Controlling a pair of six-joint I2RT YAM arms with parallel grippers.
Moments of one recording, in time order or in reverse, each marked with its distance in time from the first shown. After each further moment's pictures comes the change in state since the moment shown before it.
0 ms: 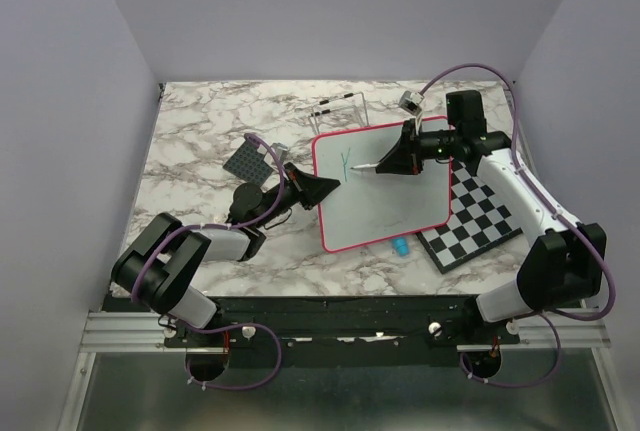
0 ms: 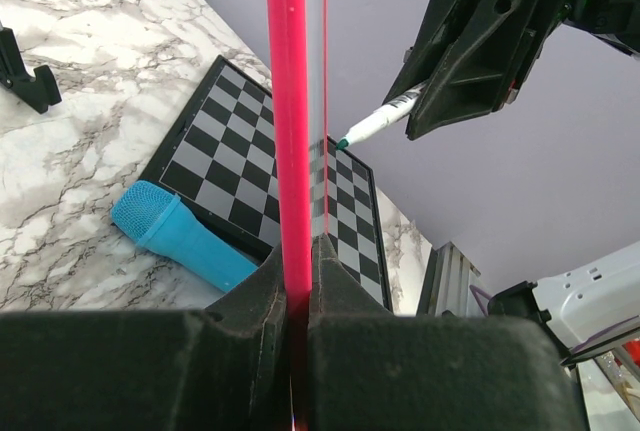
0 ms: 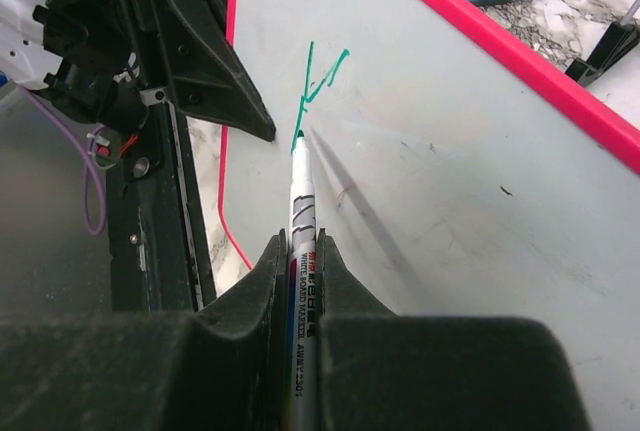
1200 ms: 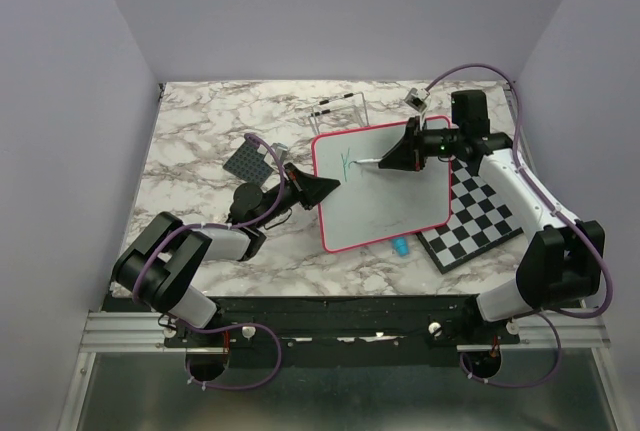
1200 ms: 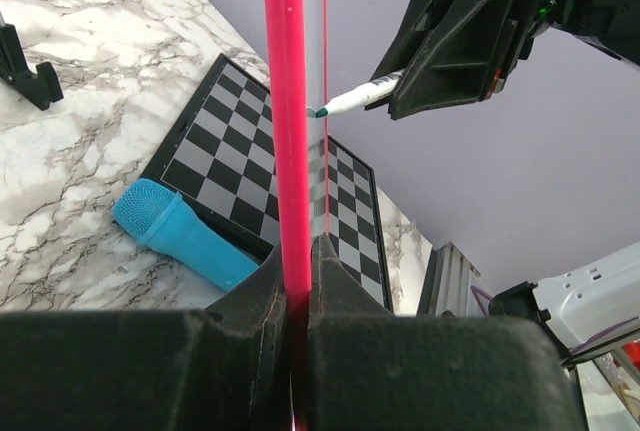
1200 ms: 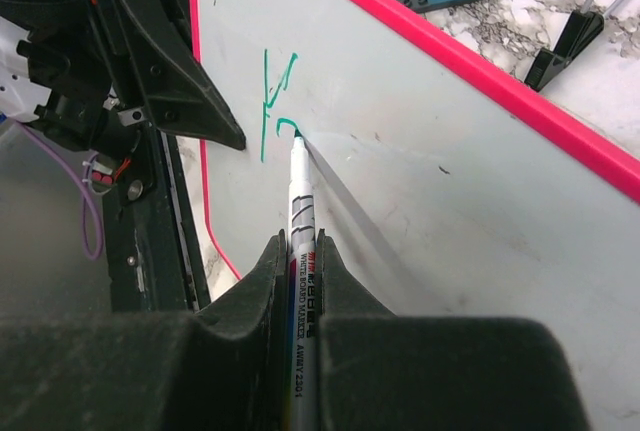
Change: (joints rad) left arm 0.001 0.007 0.000 0.005 0.000 -0.004; right arm -0.039 0.017 -0.019 0.082 0.022 0.090
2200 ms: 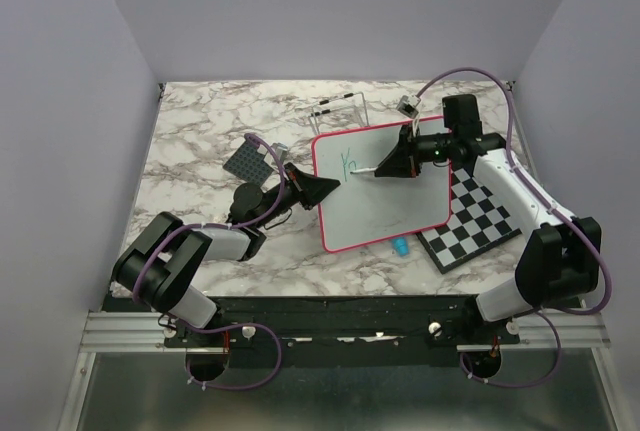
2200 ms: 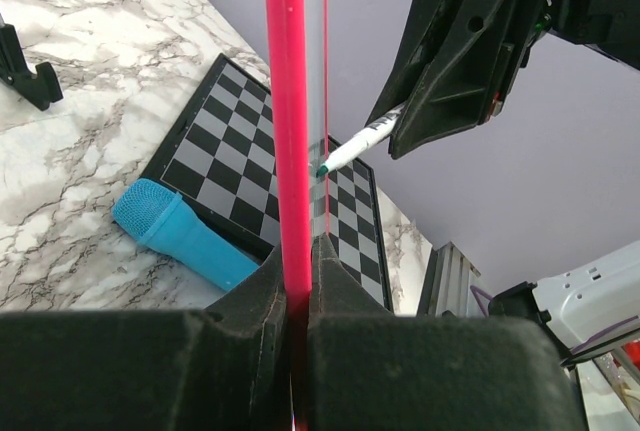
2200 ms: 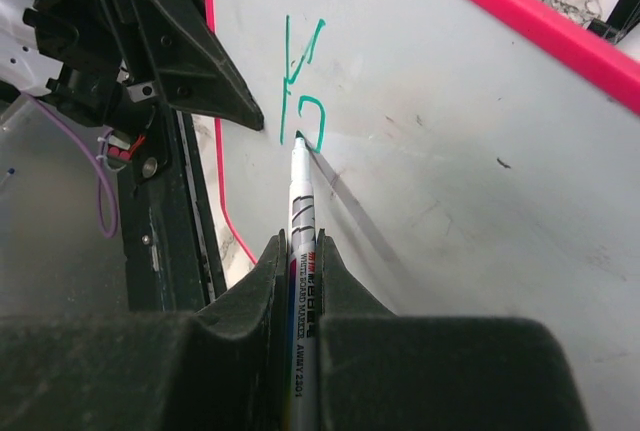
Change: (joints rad) left arm 0.000 0.001 0.000 0.000 0.000 0.000; right arm 0.033 0.010 -0.013 -0.067 -0.011 -0.047
